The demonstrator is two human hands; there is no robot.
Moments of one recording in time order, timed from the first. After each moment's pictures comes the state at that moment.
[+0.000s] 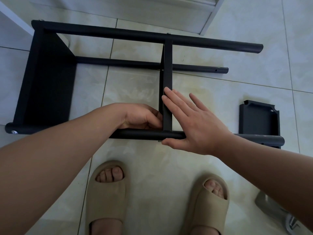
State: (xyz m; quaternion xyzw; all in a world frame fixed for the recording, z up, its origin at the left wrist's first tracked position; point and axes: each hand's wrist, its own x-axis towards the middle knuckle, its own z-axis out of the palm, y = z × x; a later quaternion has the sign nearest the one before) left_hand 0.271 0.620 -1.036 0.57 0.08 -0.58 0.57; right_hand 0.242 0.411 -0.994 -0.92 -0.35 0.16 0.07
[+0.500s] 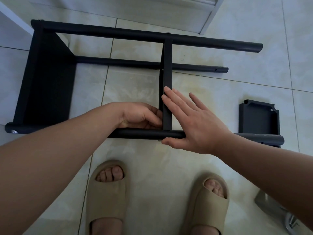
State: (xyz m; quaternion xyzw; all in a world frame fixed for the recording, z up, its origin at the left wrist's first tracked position) left_hand 0.272 0.621 -1.035 0.52 0.09 -0.58 0.62; right_hand 0.241 0.411 -0.994 -0.92 -0.35 0.15 0.07
